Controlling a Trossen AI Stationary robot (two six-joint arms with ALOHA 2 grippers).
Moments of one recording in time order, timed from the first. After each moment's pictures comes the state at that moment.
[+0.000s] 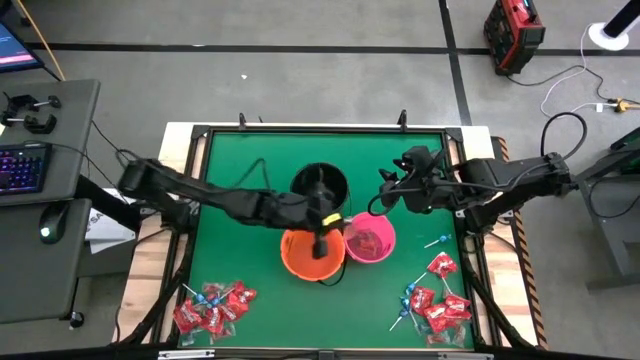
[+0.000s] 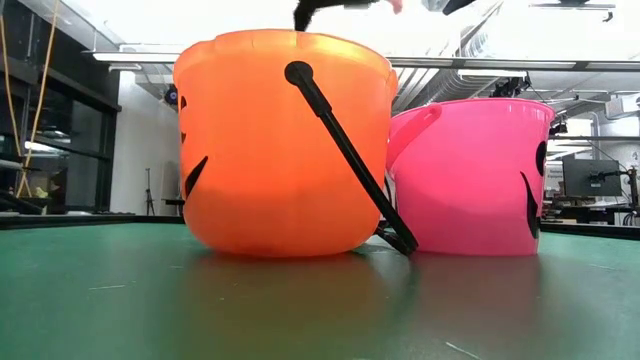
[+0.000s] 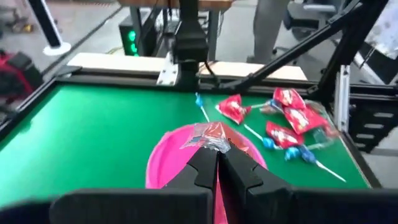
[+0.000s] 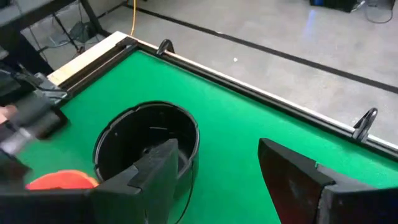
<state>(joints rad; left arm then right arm) -0.19 1.65 1.23 0.07 -0.23 -0.10 0.26 1.30 1.48 -1.12 0.85 0.94</state>
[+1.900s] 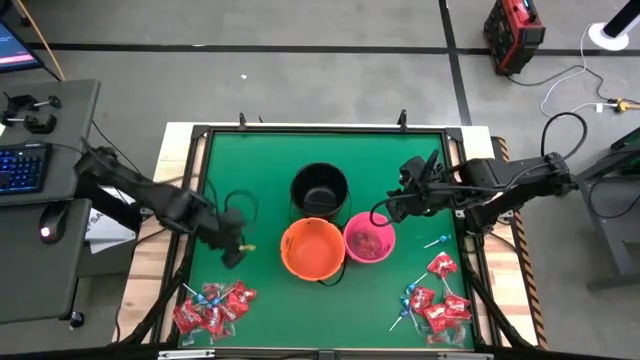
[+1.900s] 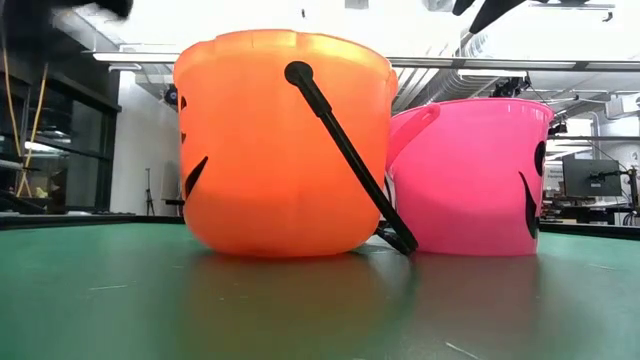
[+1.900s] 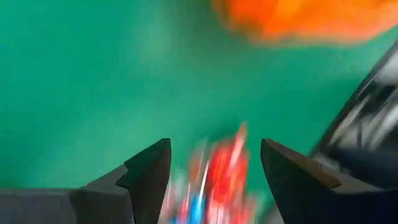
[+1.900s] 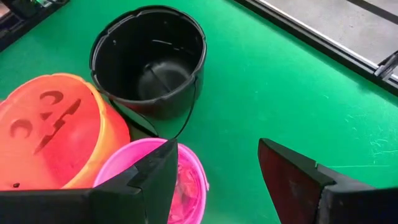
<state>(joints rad) -0.46 1.13 0.97 -1.08 0.07 -1.22 0.26 1.30 1.48 -1.30 0.54 0.98</state>
